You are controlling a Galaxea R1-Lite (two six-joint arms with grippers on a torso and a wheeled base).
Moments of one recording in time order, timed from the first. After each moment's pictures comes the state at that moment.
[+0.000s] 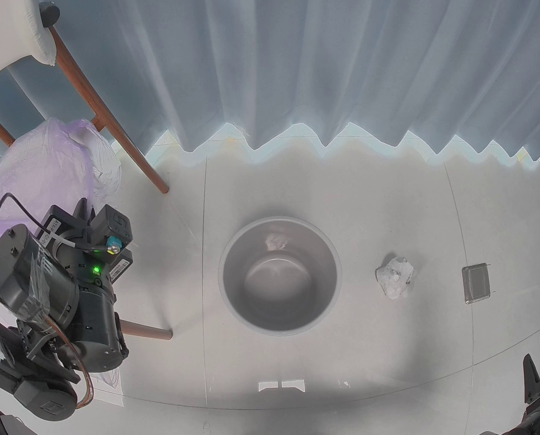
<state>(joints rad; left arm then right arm) -0.73 1.63 -0.41 -1.55 1.15 1.22 0.00 0.02 -0.02 0.00 -0.01 0.01</state>
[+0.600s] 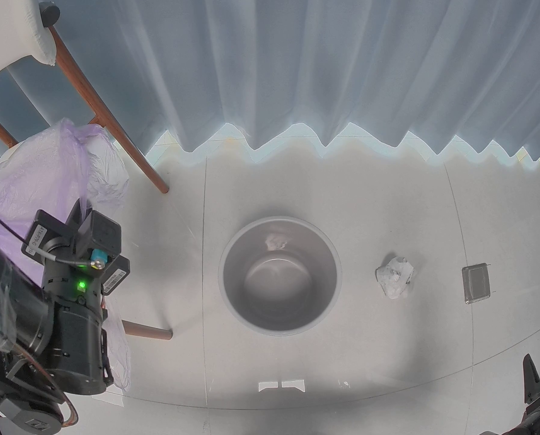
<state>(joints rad) -0.83 1.55 -0.38 -1.55 1.15 1.22 0.00 0.02 -0.02 0.00 -0.01 0.01</state>
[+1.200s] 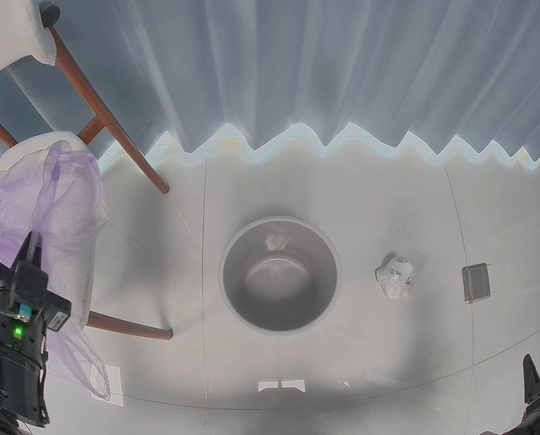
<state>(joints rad) -0.87 1.29 -0.12 -1.55 1.15 1.21 0.00 0.02 -0.02 0.00 -0.01 0.01</state>
